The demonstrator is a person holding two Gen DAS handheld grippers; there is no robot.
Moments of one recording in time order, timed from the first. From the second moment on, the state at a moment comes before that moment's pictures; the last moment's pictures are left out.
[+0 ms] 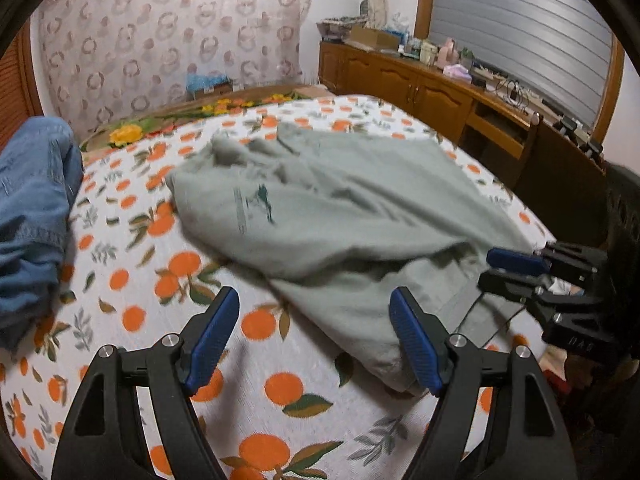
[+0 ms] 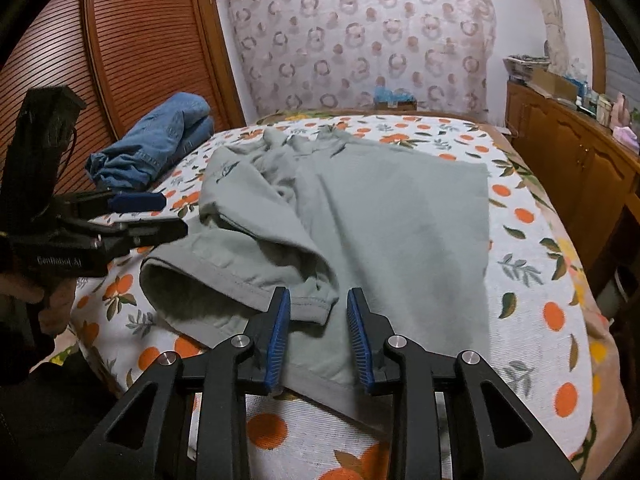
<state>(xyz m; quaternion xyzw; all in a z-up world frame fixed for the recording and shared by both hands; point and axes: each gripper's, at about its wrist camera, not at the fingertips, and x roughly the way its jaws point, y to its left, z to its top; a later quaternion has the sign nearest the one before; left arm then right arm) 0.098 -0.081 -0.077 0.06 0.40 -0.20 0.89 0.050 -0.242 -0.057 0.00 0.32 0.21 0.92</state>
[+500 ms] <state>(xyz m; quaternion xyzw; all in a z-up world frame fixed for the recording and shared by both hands) 0.092 -0.080 -0.082 0.06 0.40 -0.21 0.89 0.040 -0.236 -0.041 -0.01 0.29 0.22 0.93</state>
